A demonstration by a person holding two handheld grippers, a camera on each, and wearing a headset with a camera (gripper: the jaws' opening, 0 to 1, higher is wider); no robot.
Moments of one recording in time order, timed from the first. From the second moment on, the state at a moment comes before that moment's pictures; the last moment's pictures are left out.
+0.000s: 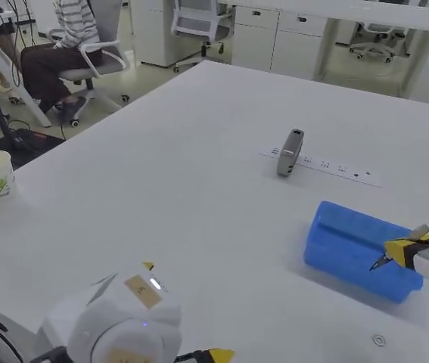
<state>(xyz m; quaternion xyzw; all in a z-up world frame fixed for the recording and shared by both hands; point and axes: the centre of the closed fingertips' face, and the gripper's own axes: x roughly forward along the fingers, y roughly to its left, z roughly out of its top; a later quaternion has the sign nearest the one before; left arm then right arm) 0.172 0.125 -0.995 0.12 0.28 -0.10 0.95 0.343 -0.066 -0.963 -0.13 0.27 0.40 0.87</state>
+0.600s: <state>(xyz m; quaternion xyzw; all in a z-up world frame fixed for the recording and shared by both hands) 0.172 0.123 -0.996 0.12 0.28 -0.10 0.95 0.309 -0.090 -1.003 -0.11 0.33 0.38 0.86</state>
